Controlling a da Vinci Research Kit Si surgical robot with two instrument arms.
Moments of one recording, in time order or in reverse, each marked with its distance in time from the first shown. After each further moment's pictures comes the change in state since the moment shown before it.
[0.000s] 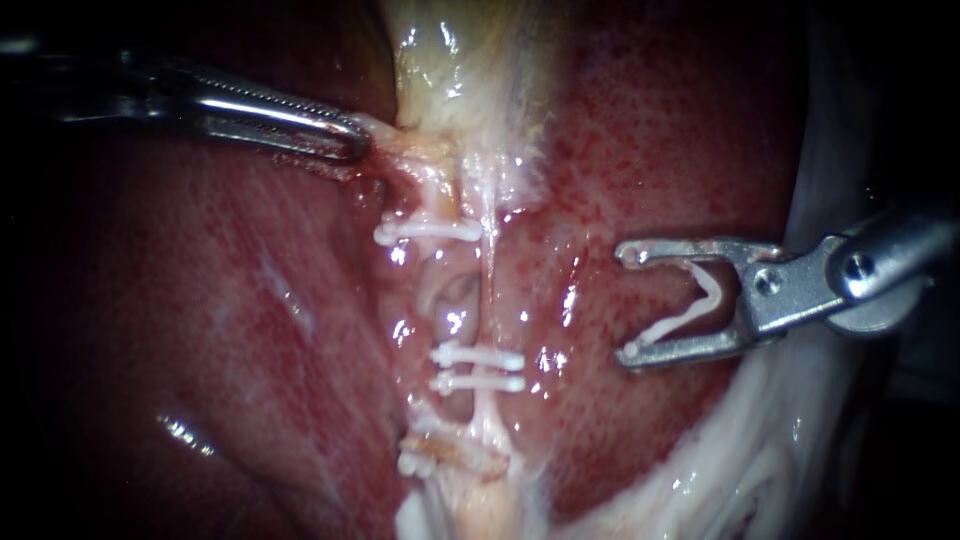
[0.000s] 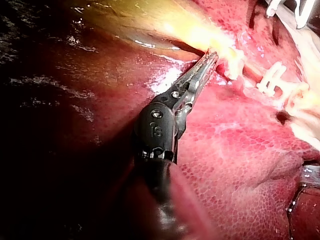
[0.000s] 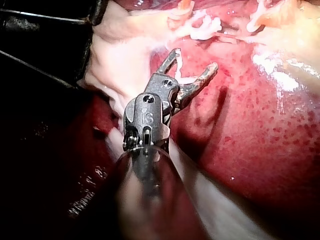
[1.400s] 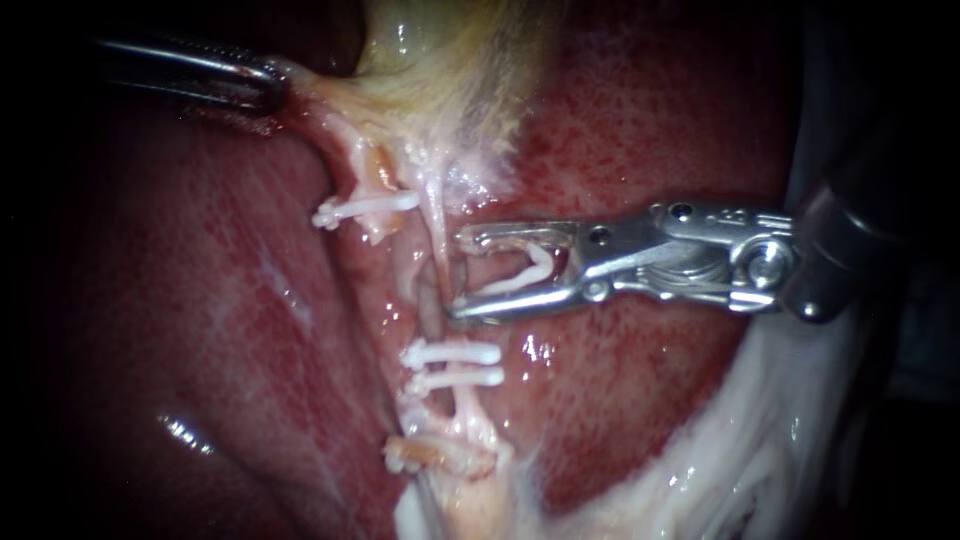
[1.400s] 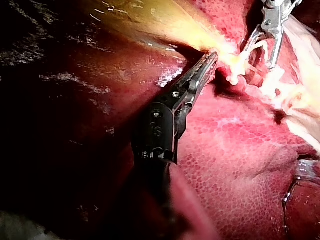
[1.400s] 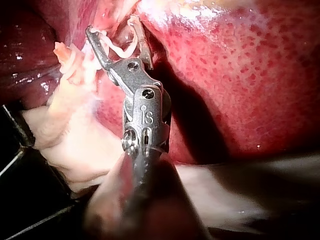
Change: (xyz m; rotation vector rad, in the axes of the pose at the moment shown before) right arm -0.001 0.005 0.016 0.235 0.286 0.550; left arm 0.004 0.002 -0.007 0.048 0.038 0.005
